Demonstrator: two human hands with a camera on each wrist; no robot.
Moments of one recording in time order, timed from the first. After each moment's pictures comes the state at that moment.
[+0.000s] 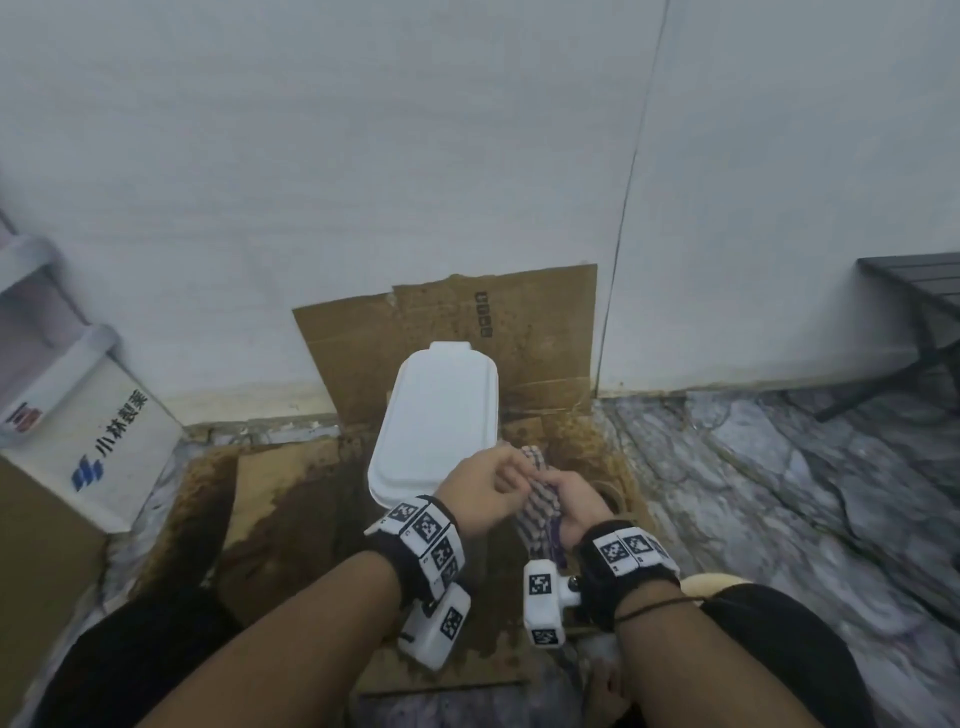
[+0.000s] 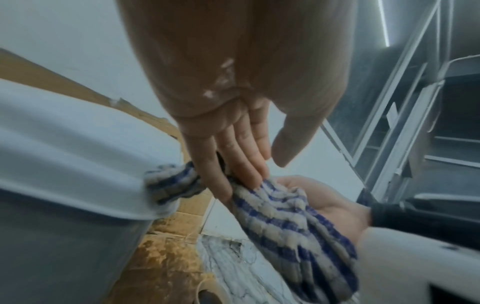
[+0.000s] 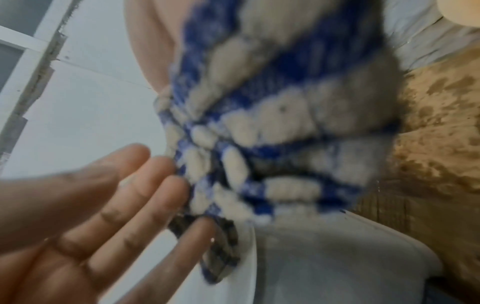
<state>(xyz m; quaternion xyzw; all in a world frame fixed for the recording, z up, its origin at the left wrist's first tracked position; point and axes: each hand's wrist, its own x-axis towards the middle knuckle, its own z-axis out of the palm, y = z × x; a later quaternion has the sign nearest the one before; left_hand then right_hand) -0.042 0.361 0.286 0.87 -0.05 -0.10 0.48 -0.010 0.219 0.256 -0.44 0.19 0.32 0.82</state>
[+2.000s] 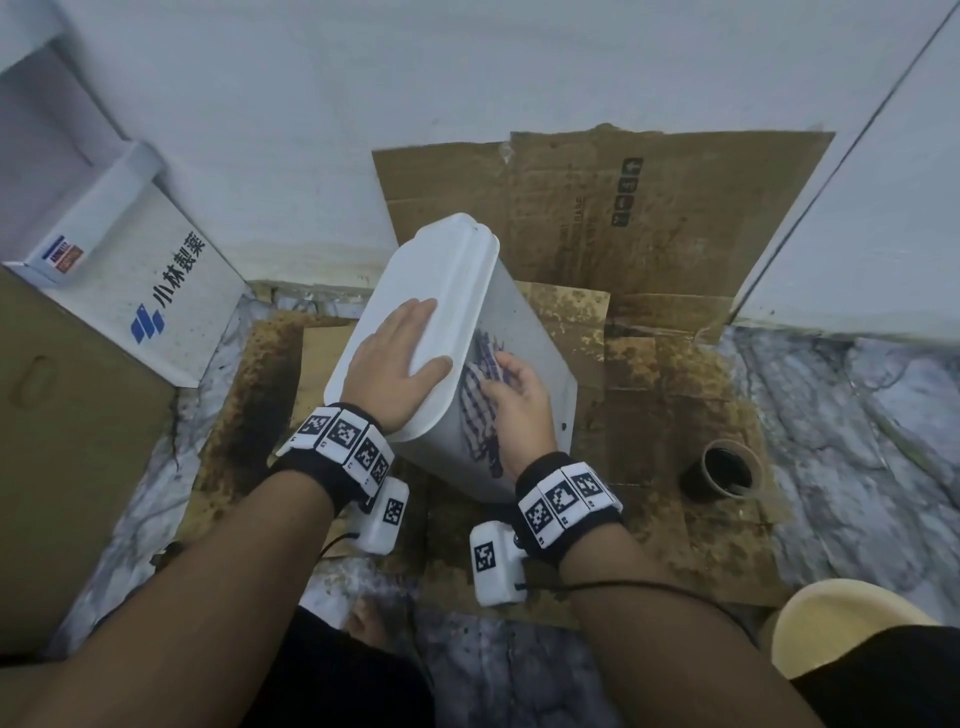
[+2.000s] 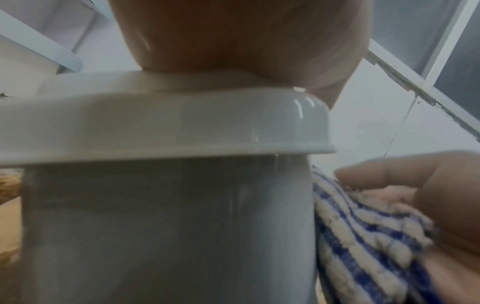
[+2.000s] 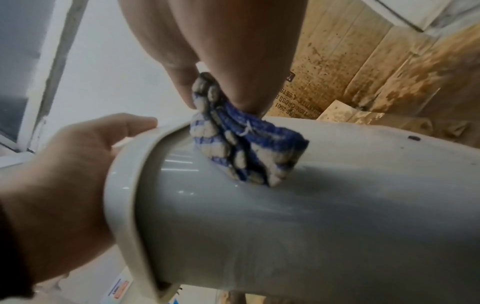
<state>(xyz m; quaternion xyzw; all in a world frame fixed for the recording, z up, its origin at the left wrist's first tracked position) 0.006 0.596 0.202 0.94 0.08 0.09 0.31 0.027 0.432 0.189 -0.65 0.06 0.19 0.73</state>
